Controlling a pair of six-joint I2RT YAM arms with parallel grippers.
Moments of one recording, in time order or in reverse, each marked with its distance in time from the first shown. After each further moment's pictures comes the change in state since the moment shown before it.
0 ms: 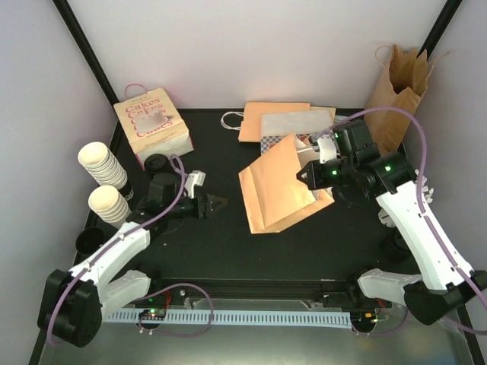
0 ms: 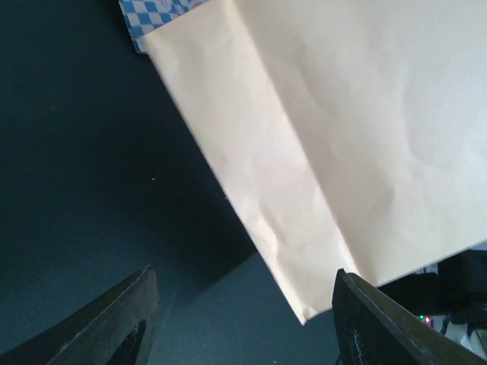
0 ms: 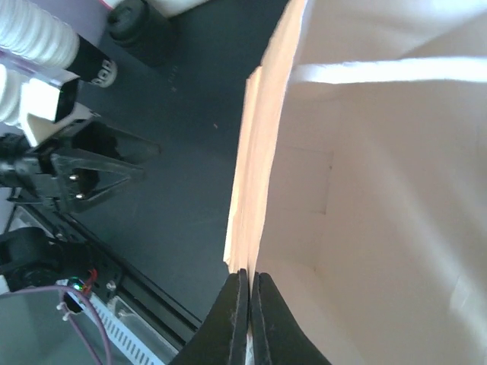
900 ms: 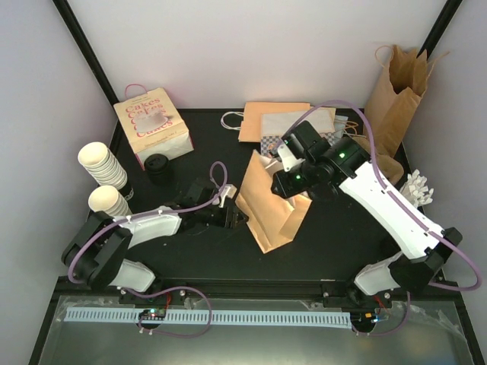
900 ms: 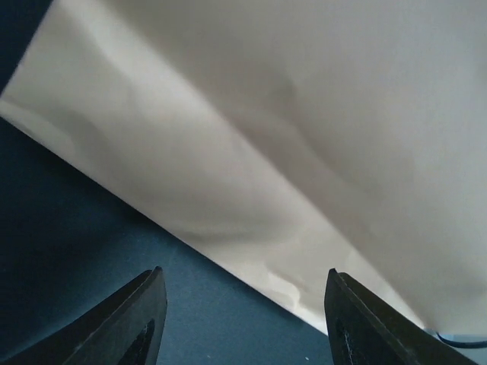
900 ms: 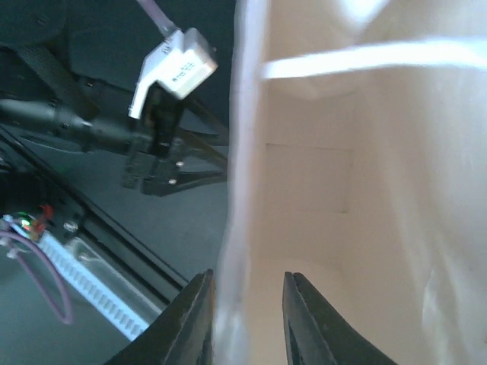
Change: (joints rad) left arm -0.273 0.420 0.063 0.131 -0.121 -0.055; right arm 0.270 0.248 0.192 -0.186 0.217 -0.003
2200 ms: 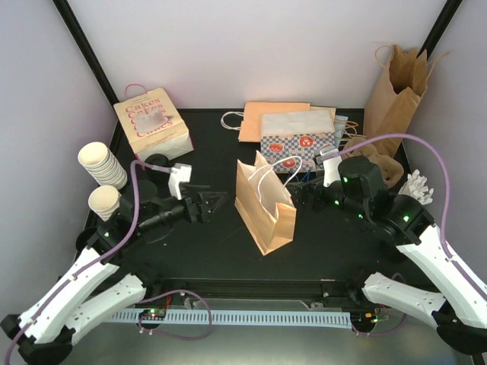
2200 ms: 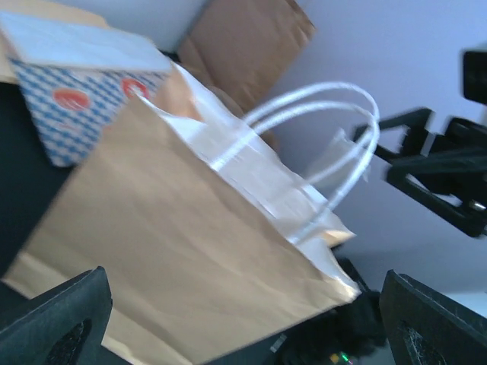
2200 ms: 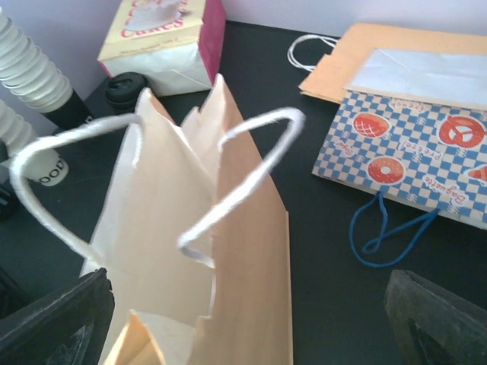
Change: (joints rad) left arm -0.040 -0.765 0.248 -0.461 -0.250 -0.125; right arm 0.026 -0.529 -0.403 0.414 0.224 -0.008
